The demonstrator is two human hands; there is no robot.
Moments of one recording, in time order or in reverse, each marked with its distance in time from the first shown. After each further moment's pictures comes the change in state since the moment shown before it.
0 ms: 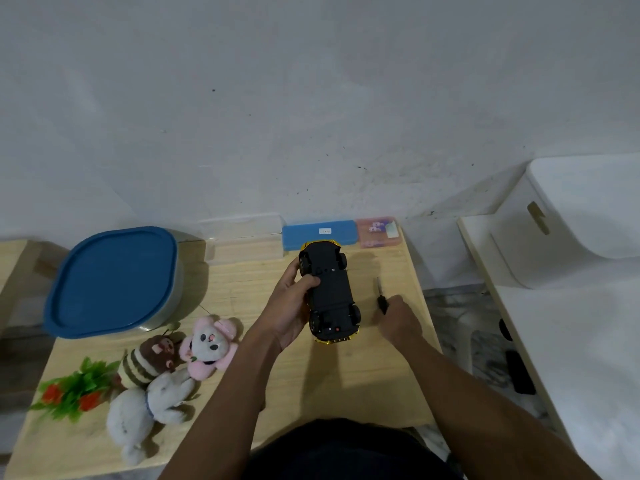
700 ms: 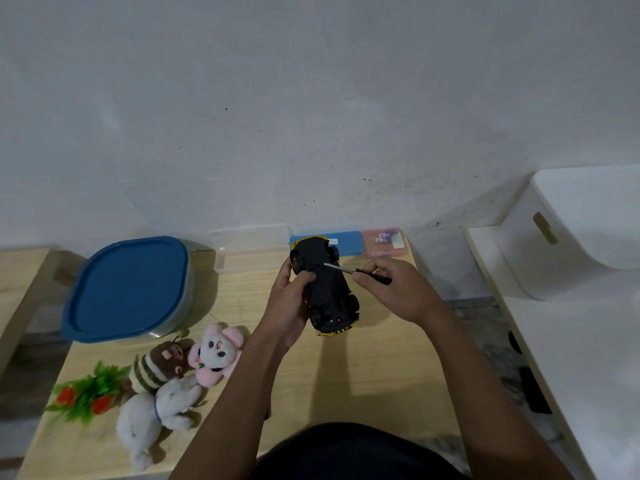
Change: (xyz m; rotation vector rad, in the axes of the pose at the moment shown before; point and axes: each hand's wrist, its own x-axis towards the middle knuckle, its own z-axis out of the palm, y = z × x) left_hand 0.000 0.010 0.004 -0.045 0.098 0.140; right_hand -0.073 -0.083 -0.111 0.266 -0.096 -0.601
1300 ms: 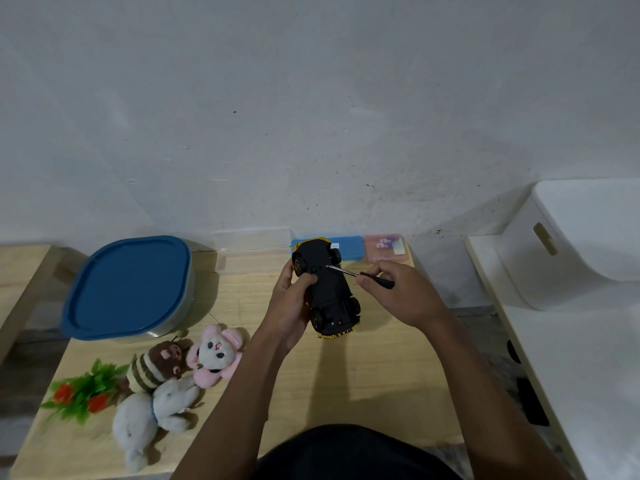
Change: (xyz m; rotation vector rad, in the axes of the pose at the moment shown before) left_hand 0.001 0.000 0.000 -0.020 -0.003 0.012; right_hand 0.002 0.002 -0.001 -0.150 0.061 -0.010
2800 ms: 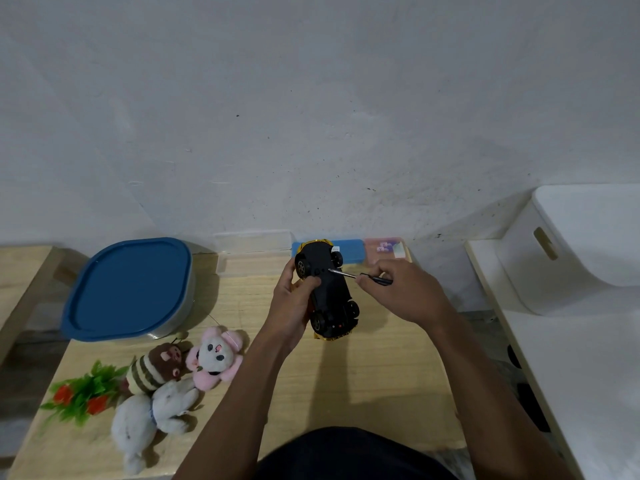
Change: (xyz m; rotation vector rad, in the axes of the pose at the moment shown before) left_hand -0.002 0.002 0.005 0.114 0.042 0.060; right_hand 0.000 -0.022 -0.013 -0.195 -0.005 0.057
